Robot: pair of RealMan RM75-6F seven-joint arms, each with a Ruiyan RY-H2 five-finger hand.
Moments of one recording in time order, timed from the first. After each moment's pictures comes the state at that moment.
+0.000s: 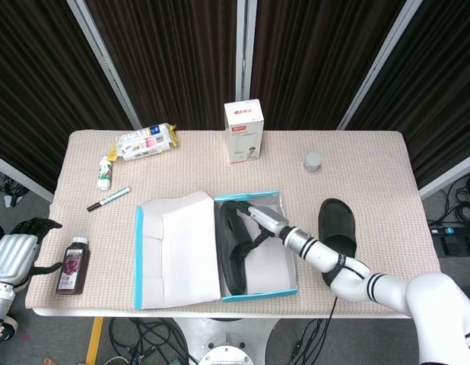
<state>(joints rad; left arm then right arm) -0.20 -1.11 -0.01 -1.46 1.48 1.31 -0.15 0.98 -1.63 0.04 -1.10 -1.58 0.75 0.97</state>
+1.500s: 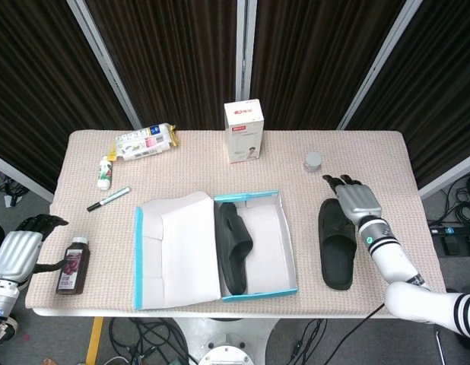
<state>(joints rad) -0.21 -1.10 -0.01 -1.50 1.50 1.31 -0.14 1.02 -0.98 -0.01 -1.90 -0.37 0.89 -0.45</state>
